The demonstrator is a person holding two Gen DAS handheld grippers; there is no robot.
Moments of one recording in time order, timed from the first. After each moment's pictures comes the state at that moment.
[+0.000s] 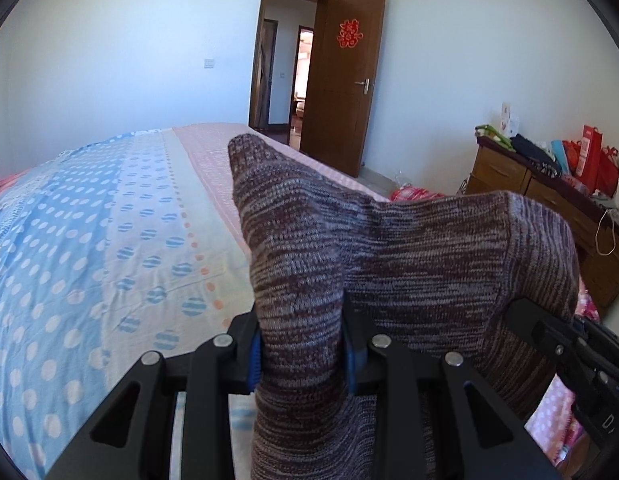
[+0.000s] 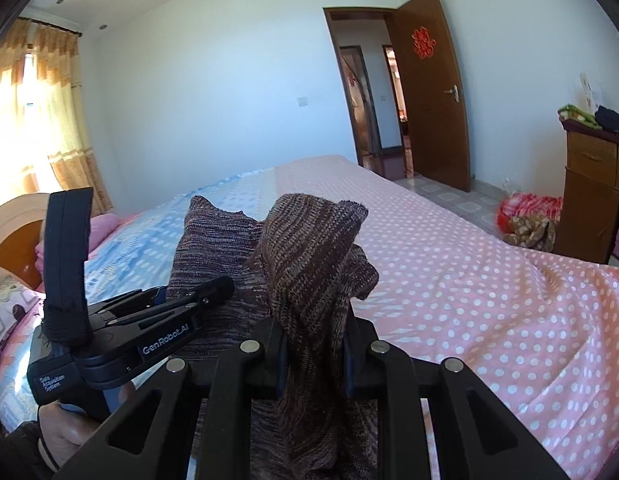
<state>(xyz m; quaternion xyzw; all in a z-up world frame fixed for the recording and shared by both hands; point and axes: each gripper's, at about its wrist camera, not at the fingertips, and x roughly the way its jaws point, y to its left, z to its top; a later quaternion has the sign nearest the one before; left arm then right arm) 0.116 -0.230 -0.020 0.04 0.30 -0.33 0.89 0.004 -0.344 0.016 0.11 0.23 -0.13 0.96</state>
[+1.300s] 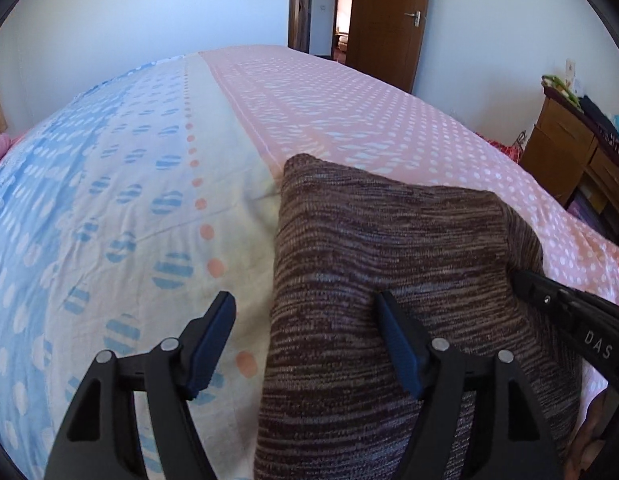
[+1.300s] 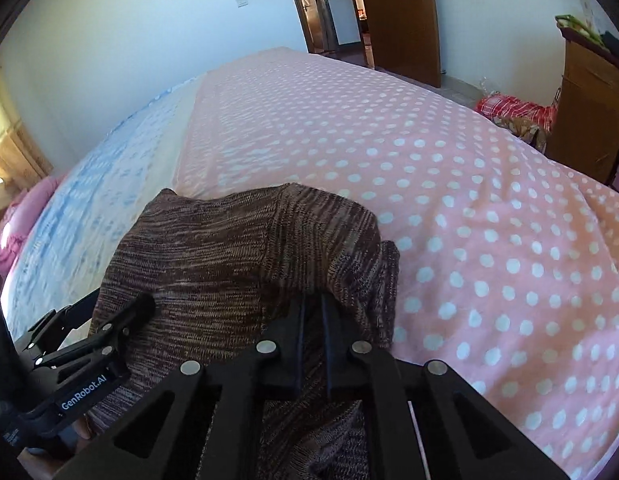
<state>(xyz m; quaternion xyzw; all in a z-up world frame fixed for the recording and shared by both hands) 0.182 -0.281 -0.097 0.10 0.41 -0.24 0.87 0.085 -0.406 -0.055 0.18 0.39 -0.18 0.88</state>
